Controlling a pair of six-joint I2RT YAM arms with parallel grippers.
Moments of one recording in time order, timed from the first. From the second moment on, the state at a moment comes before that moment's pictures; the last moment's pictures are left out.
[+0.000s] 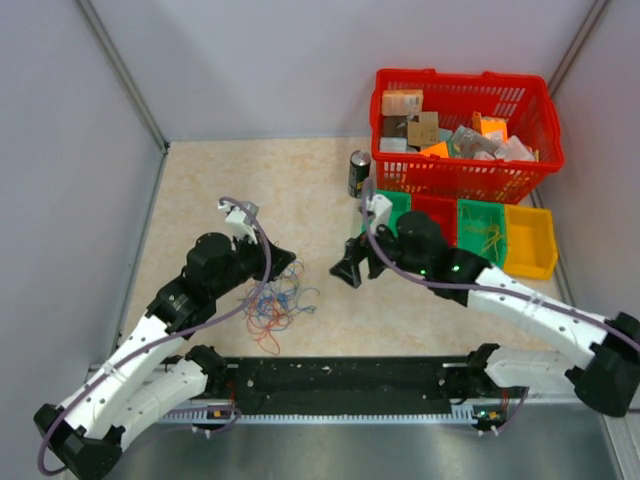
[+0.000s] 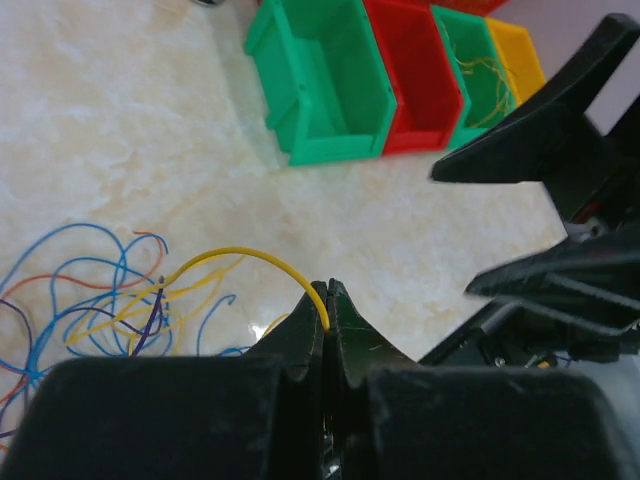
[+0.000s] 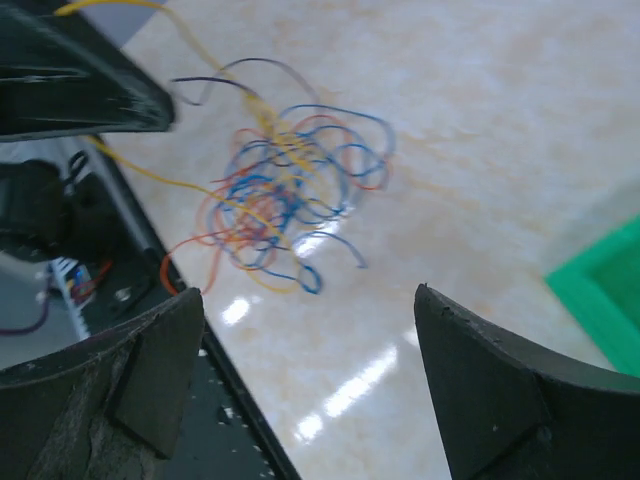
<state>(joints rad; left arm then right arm) -0.60 0.71 0.75 -0.34 0.10 -0.54 0.77 1.07 0.90 -0.24 -0.17 0.26</state>
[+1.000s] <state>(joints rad) -0.60 0.60 0.91 -0.38 0.37 -0.48 0.92 1.66 0.86 0.42 -0.10 0.65</state>
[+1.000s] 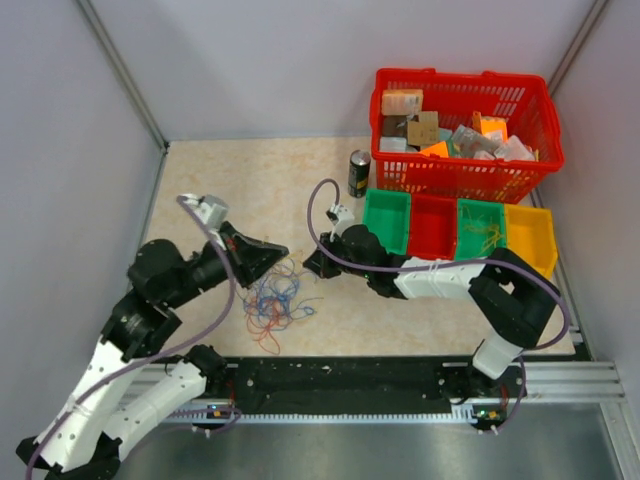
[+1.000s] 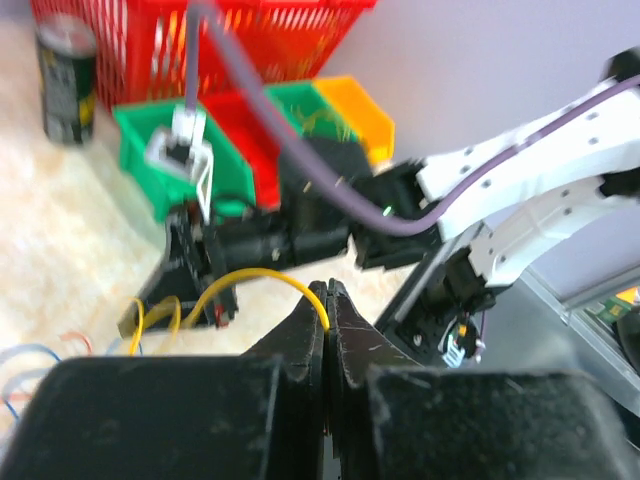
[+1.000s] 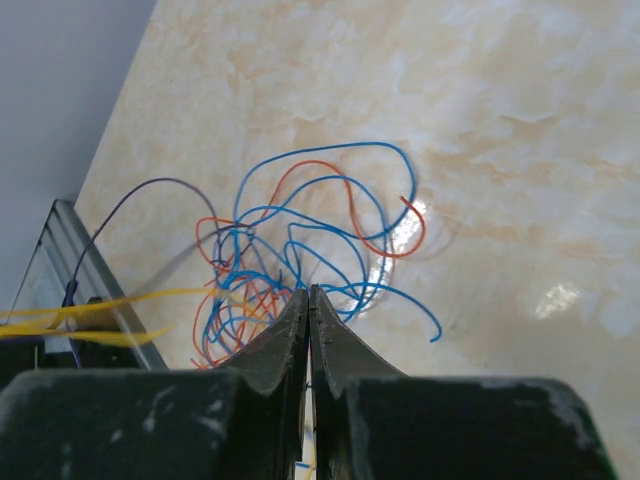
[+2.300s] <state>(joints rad) -0.60 0.71 1.27 -0.64 -0.03 -0.64 1.02 1.36 1.01 0.32 -0.40 0.36</state>
